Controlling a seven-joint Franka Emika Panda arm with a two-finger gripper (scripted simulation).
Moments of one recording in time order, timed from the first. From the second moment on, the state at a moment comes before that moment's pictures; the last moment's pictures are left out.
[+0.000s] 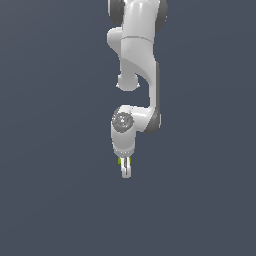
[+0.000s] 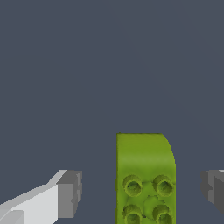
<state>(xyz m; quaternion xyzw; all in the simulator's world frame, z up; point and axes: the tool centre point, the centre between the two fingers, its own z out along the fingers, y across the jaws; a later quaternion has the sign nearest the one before) 0.030 -0.017 0.013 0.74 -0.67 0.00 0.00</state>
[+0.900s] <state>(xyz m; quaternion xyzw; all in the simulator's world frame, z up) 0.041 -0.025 0.030 0.74 -0.67 0.01 -0.01</state>
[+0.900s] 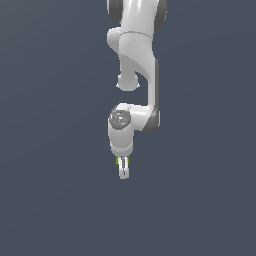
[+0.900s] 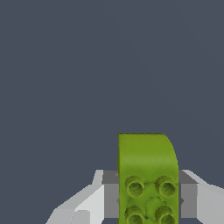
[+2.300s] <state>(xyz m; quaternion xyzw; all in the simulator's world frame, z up) 0.138 -0.192 0.439 0.66 -0.70 0.21 -0.15</state>
